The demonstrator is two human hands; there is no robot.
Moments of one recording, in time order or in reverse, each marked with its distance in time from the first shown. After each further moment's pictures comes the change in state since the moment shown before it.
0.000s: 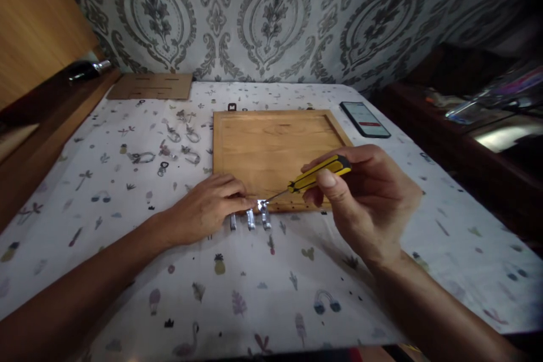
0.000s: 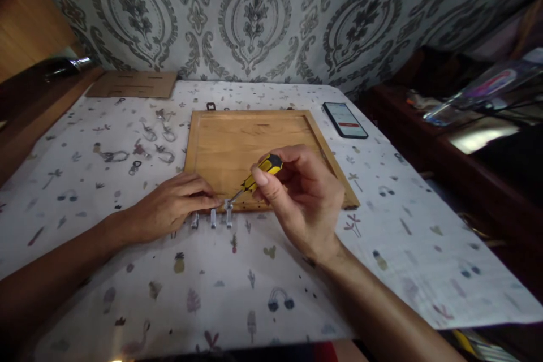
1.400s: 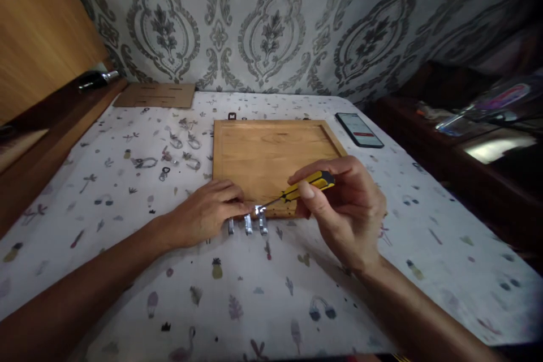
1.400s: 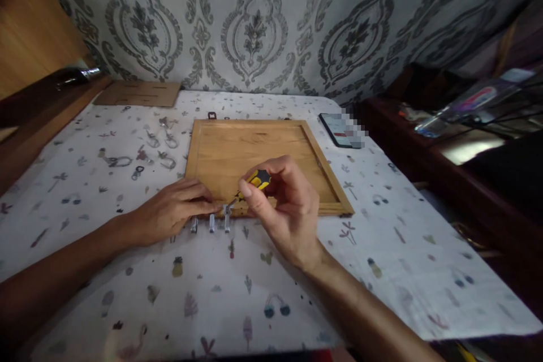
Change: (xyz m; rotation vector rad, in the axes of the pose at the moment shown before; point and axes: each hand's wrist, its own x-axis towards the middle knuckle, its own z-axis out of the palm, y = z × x) left_hand 0.003 0.003 -0.002 -0.015 -0.013 -0.029; right_hand -0.005 -0.002 0.005 -0.001 -0.055 0.022
